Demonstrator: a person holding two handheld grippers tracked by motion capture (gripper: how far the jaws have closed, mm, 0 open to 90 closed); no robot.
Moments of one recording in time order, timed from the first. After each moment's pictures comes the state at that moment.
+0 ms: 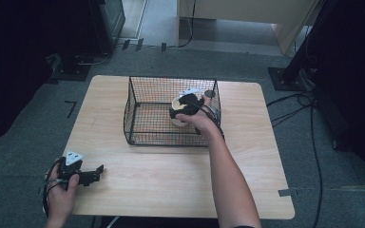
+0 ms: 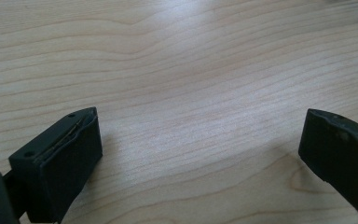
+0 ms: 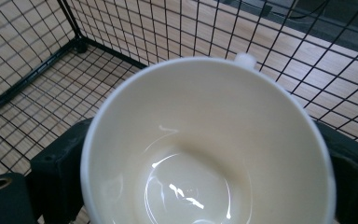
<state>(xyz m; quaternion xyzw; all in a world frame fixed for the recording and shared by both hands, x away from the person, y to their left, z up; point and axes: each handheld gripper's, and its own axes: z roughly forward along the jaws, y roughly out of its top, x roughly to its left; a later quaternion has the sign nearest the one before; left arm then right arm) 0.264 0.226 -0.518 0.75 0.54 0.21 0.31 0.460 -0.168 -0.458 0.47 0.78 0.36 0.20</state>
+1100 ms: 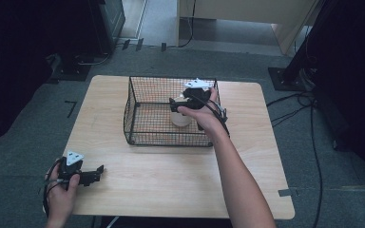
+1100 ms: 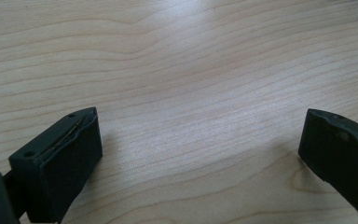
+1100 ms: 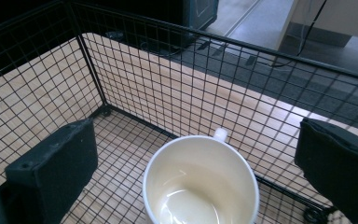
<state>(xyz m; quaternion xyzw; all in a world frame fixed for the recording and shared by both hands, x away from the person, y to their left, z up) 0.264 0.225 -0.519 0.75 0.54 0.21 0.30 0.430 -0.175 -0.396 0.46 0.73 0.43 0.25</state>
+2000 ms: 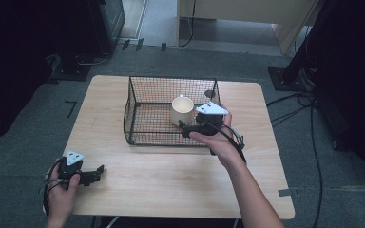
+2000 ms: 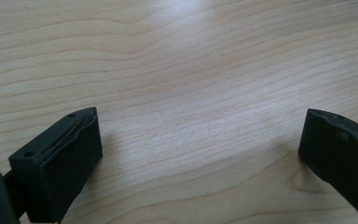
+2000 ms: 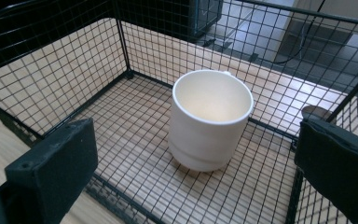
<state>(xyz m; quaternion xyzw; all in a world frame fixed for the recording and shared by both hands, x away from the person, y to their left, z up) 0.264 0.224 -0.519 0.76 0.54 0.22 0.30 0.340 -0.205 -0.398 0.45 0.73 0.44 0.25</state>
